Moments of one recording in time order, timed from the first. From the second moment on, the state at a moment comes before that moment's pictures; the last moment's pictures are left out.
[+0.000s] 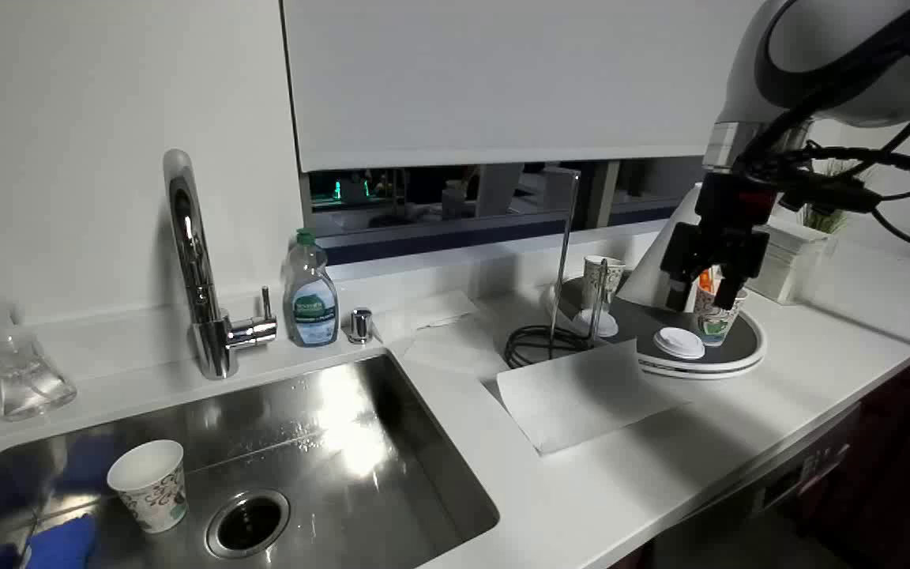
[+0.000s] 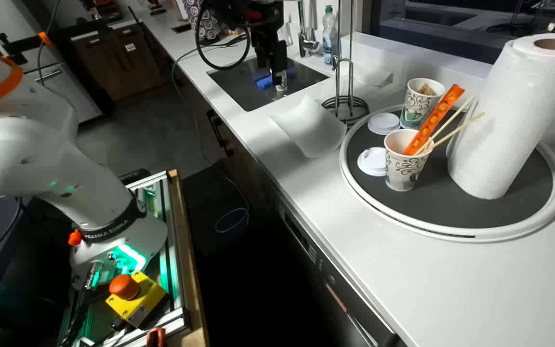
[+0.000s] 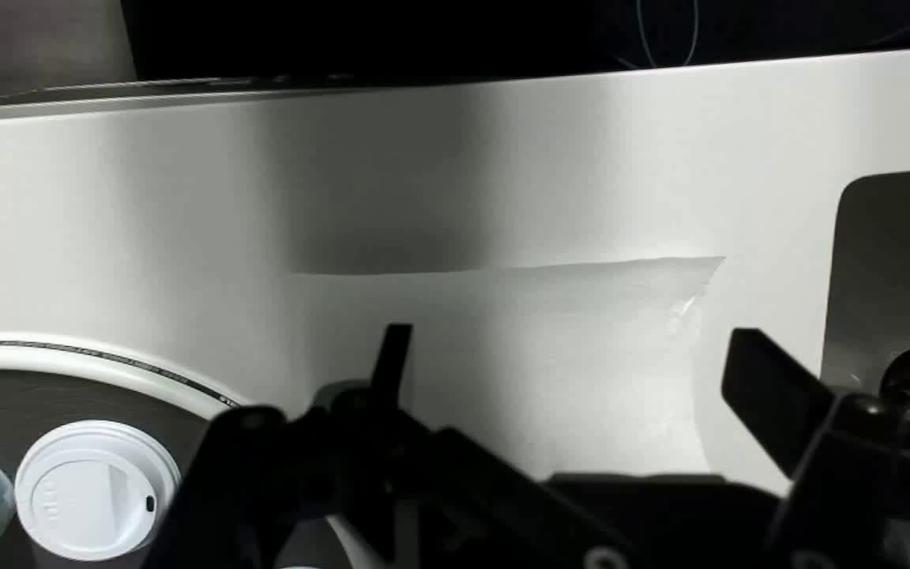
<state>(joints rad) 0.10 -0.24 0.03 -2.33 0.16 2.04 0.01</state>
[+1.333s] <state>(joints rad) -0.10 -0.20 -0.03 -2.25 0.07 2.14 0.42</state>
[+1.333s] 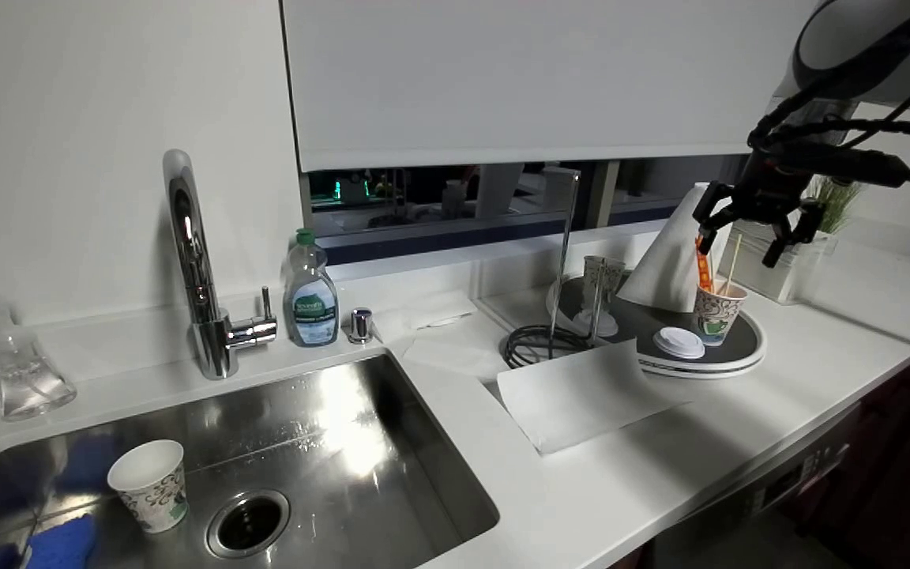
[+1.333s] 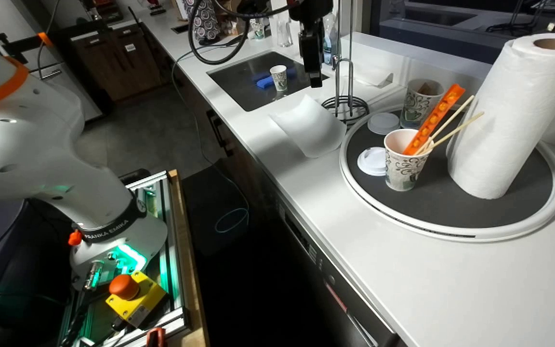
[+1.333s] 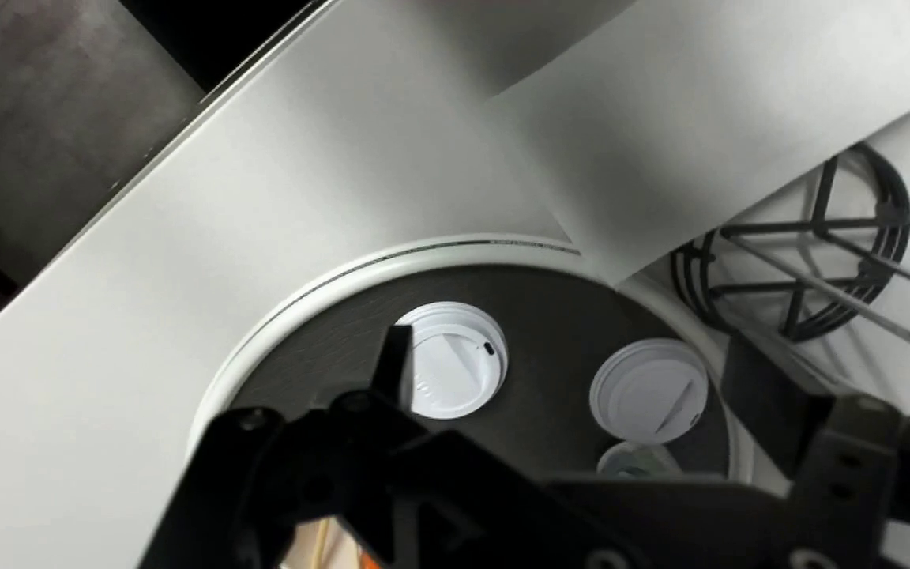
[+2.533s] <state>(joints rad) -0.23 -0.03 -0.17 -1.94 -0.02 2.20 0.90</state>
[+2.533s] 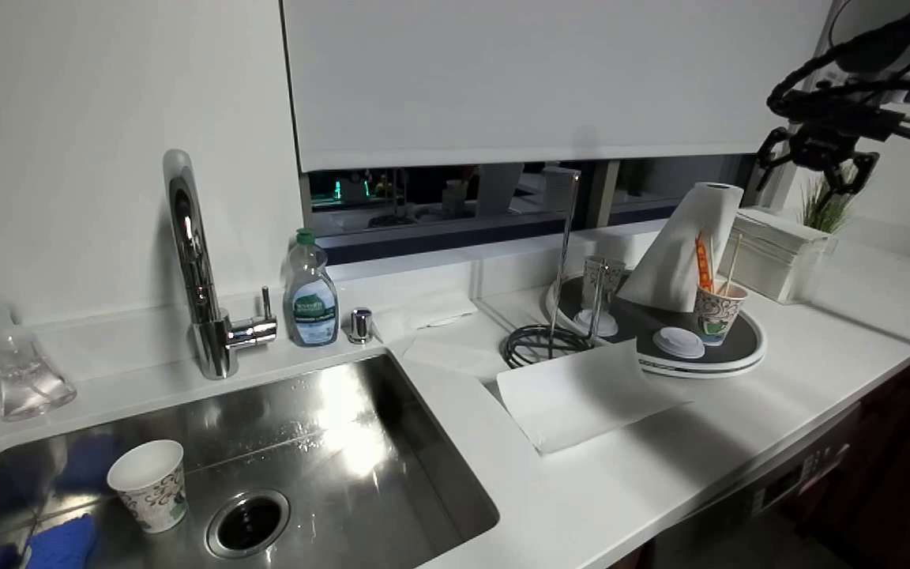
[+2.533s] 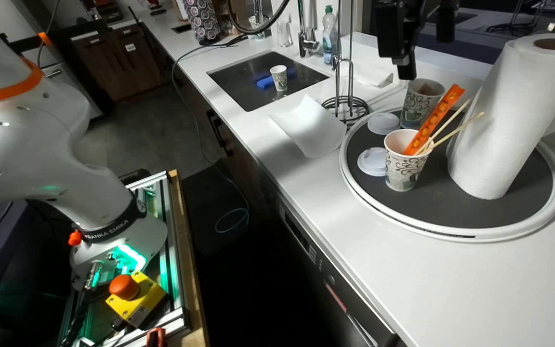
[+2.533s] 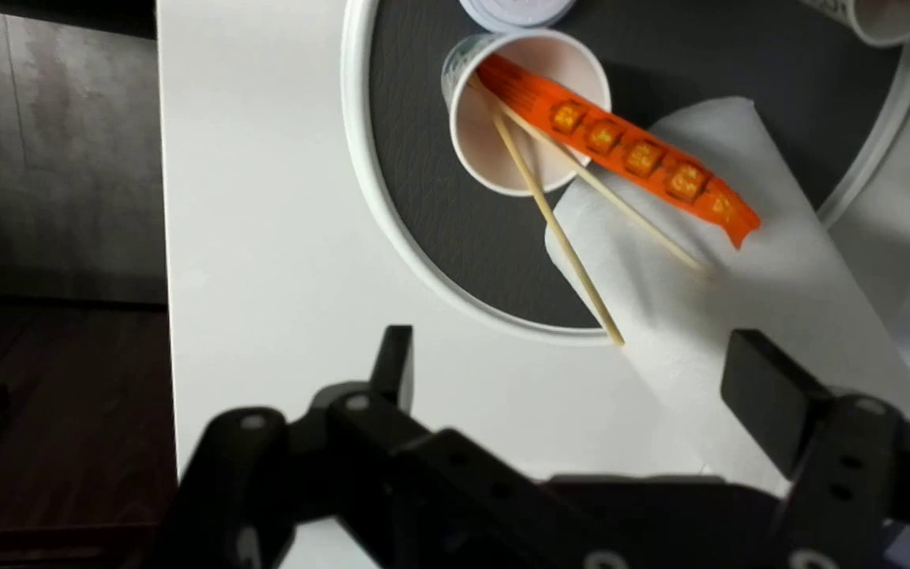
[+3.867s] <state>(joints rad) -0.21 0.22 -0.24 -1.71 -0.02 2.45 1.14</state>
